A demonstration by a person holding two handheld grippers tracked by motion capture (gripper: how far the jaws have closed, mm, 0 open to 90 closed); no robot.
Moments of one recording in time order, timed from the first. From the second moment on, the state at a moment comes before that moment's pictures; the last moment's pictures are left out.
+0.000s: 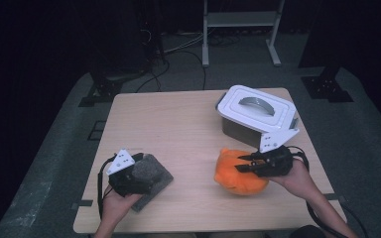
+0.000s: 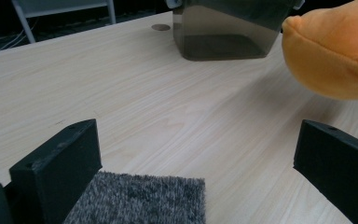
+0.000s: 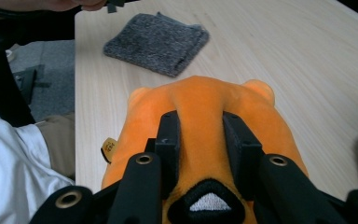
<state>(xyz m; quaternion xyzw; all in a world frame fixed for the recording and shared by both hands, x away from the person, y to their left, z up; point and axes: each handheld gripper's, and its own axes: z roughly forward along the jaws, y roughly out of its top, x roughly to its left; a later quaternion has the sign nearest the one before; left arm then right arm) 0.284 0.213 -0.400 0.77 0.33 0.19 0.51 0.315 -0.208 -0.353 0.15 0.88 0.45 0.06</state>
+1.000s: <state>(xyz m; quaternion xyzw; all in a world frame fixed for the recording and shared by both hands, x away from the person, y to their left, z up) 0.293 0.219 -0.408 0.78 0.34 0.18 0.50 0.328 -0.131 -0.406 0.09 0.90 0.43 0.01</state>
